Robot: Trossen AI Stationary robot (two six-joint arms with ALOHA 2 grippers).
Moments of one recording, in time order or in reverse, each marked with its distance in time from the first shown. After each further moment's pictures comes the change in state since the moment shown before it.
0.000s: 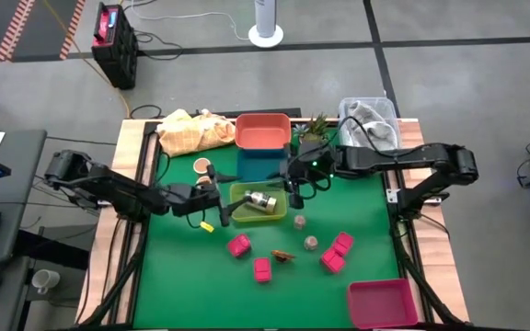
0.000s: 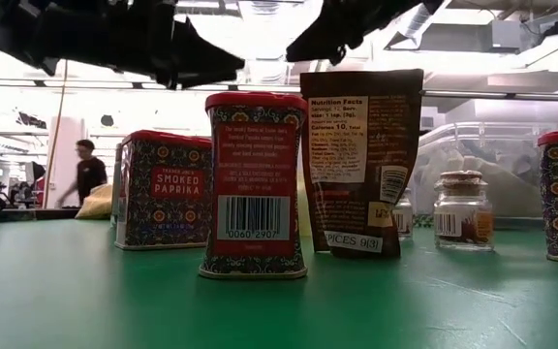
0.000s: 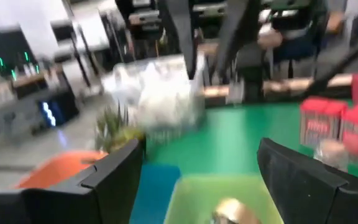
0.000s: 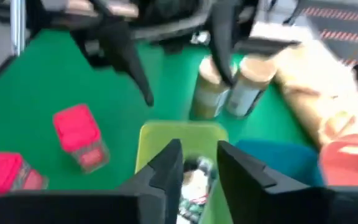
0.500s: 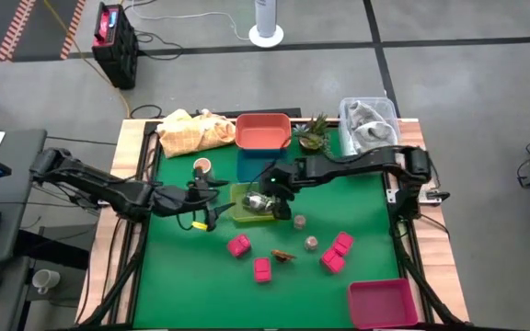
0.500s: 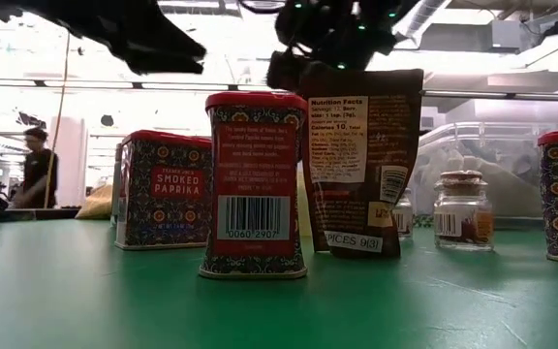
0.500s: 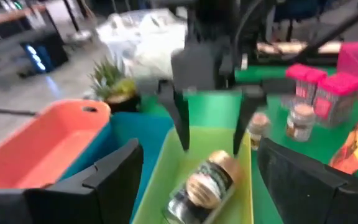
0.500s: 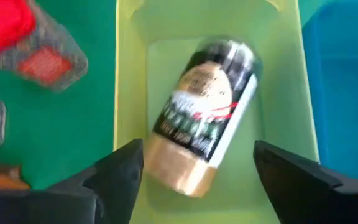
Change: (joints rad) left arm -0.132 -0.294 0.096 -0.625 -0.147 -0.209; right arm 0.000 0.369 0.227 -0.323 -0.007 0.081
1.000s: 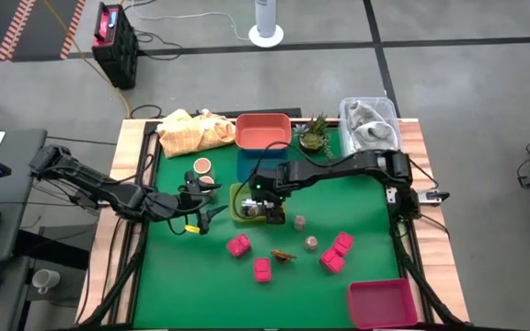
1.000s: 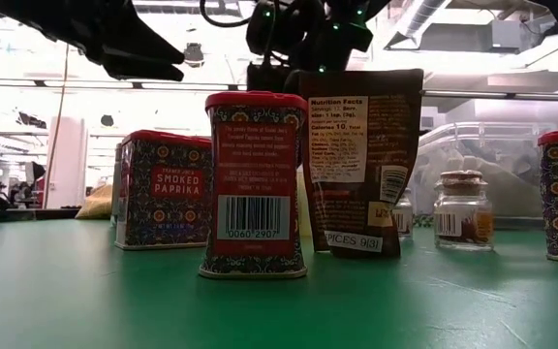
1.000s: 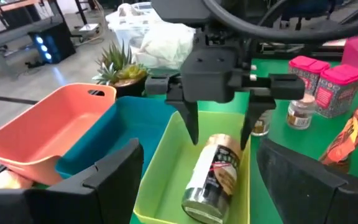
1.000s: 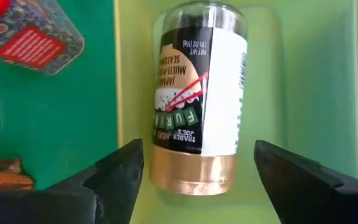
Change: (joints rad) left arm -0.070 -0.063 -0.044 -0.081 -0.085 -0.088; right arm 0.033 0.141 0.192 -0.215 0.009 0.007
